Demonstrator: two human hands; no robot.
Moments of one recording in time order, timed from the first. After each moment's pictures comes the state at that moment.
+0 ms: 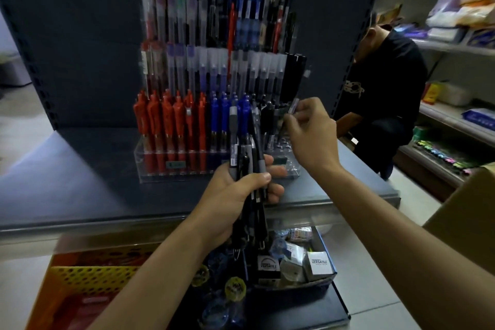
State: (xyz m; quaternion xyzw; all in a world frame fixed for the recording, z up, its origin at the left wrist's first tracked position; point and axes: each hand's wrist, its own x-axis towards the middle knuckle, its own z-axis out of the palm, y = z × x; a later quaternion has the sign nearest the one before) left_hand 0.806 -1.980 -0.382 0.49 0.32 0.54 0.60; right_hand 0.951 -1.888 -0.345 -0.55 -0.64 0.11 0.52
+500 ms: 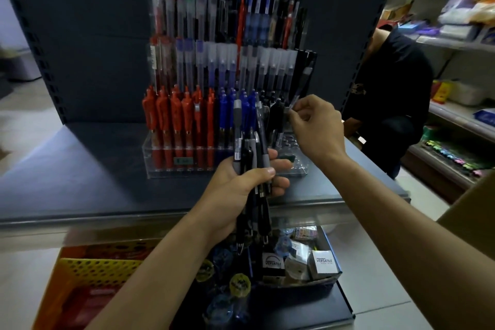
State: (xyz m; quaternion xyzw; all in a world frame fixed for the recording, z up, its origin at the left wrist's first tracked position) left_hand 0.800 -1.979 -0.378 0.49 0.32 0.54 0.60; right_hand 0.946 -1.879 -0.340 -0.57 -0.66 0.07 0.48
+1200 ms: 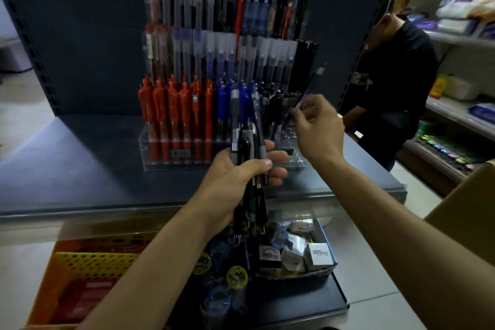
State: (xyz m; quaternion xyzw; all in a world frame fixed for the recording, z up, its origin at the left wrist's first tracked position) left_hand 0.800 -1.978 -0.377 0.48 0.32 0.55 0.60; right_hand 0.949 -1.879 -0.358 -0.59 -0.62 0.09 0.51
